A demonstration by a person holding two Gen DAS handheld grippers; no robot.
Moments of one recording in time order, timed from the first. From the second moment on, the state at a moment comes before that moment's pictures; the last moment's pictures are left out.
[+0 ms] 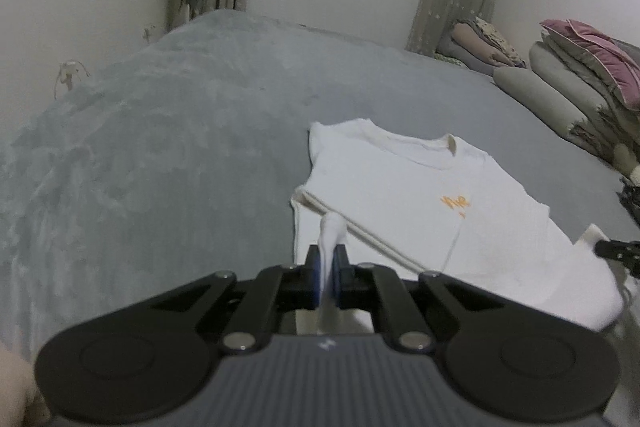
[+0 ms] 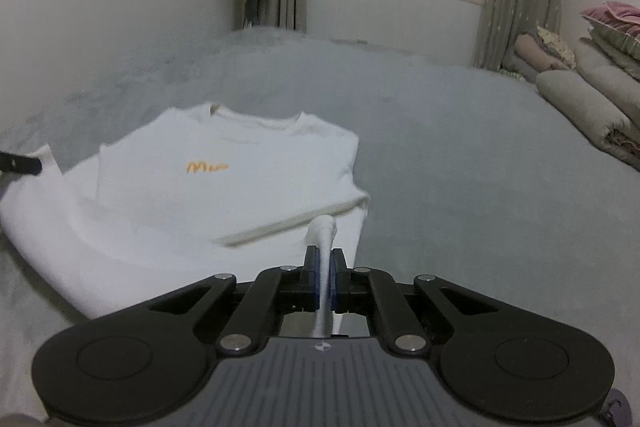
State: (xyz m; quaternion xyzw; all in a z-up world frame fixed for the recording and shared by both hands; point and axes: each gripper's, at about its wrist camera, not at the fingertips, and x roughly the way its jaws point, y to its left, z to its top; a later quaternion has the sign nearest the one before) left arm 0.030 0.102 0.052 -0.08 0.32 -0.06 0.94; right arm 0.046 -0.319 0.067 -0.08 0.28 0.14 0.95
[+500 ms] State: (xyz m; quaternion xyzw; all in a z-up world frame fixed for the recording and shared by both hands) left arm 0.140 0.103 0.075 -0.07 0.29 -0.03 0.95; right arm 0.135 -0.307 0.086 -0.09 0.20 0.09 0.97
